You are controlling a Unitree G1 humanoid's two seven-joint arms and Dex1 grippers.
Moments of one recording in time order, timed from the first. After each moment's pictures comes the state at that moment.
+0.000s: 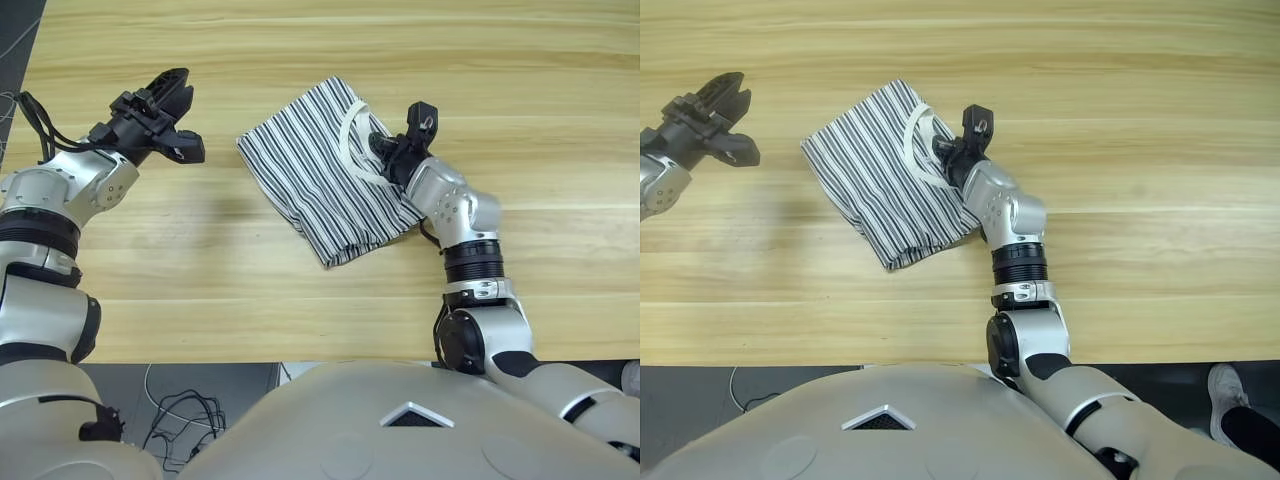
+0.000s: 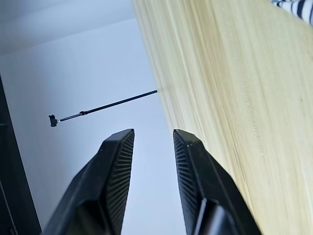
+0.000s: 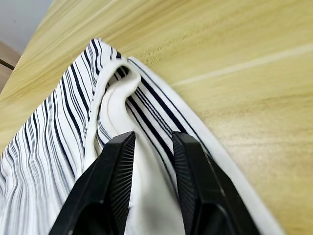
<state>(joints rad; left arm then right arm) -0.62 0.92 -0.56 0.93 0.98 -0.66 0.42 -0.45 0.16 -0.06 0.24 0.41 0.74 0.04</state>
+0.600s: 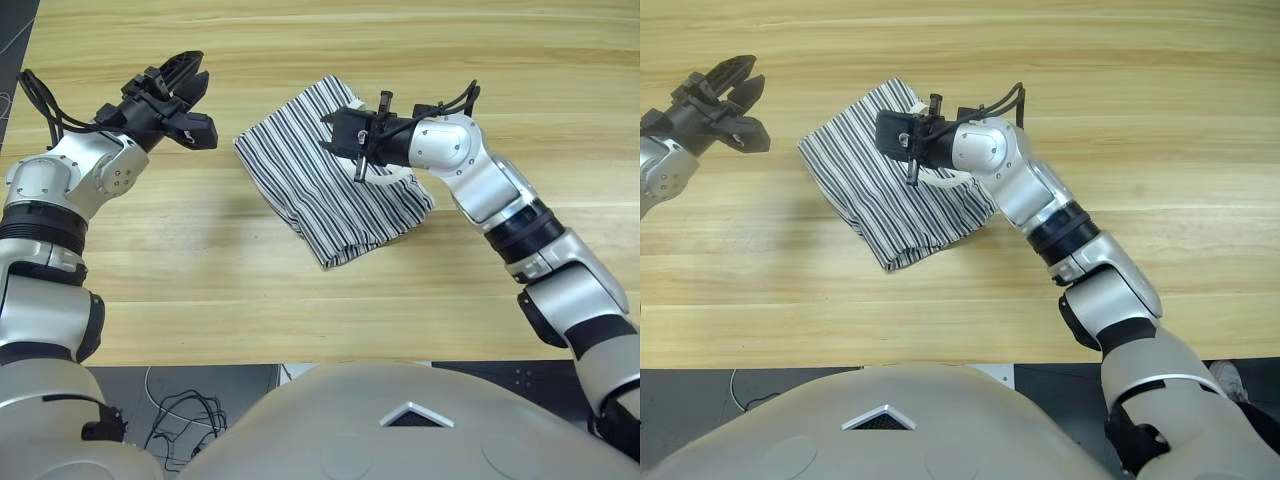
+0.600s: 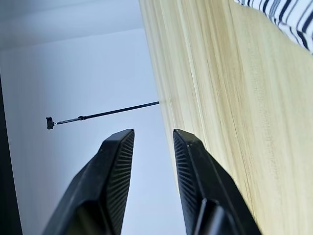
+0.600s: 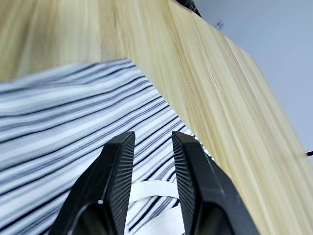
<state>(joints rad) -0.61 0.89 -0.51 0.82 0.87 -0.67 0.27 -0.70 -0.27 0.66 0.50 -0.15 -0.12 0.59</state>
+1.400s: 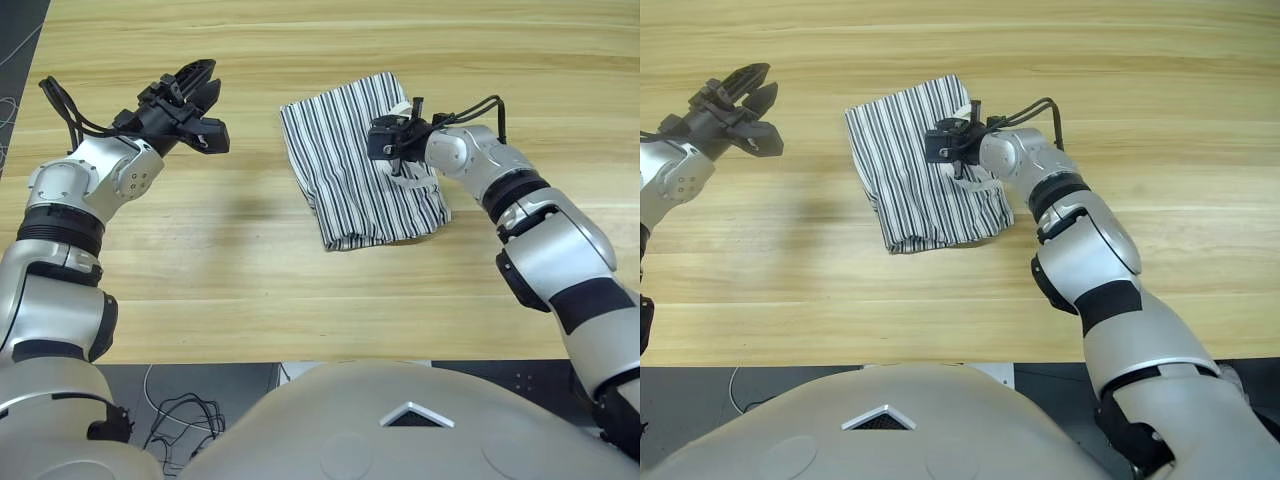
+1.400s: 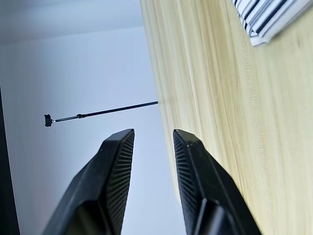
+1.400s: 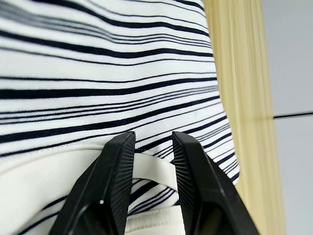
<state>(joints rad) -0.59 0.85 -0.50 0.82 0.86 -0.64 0.25 -0.87 -0.19 0.60 1.28 -0.48 -0.48 0.35</state>
